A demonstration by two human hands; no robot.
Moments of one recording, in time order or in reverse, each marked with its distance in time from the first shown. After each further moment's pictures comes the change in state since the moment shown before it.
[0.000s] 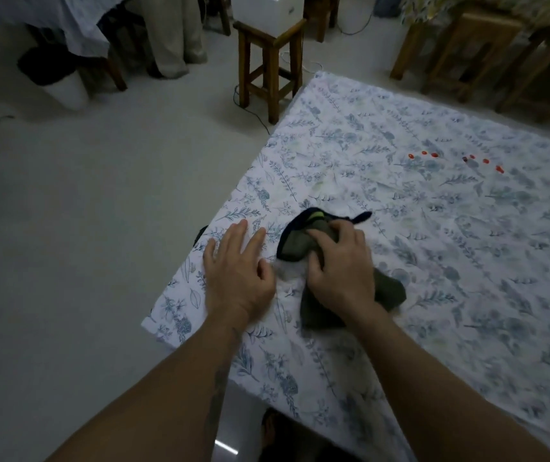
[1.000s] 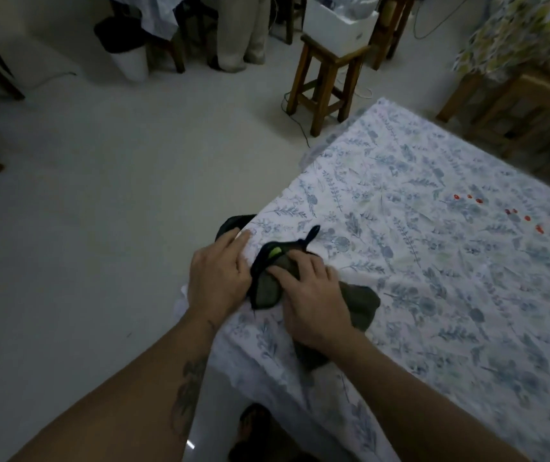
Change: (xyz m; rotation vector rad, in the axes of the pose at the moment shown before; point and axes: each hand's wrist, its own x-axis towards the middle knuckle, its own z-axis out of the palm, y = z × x) left_hand -0.030 -0.080 -0.017 -0.193 0.171 -0.164; right_hand -0.036 -0.071 0.014 -0.144 -0.328 -0.470
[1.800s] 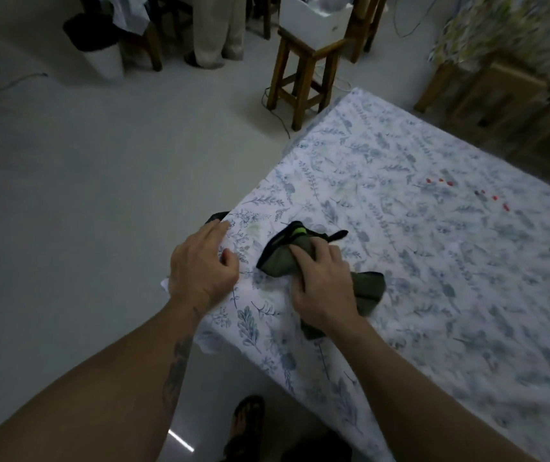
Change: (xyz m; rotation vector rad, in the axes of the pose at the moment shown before) left_hand 0.000 0.017 -0.007 0.049 -0.106 -0.052; right_hand -0.019 0.032 -0.010 0.031 0.092 0.240
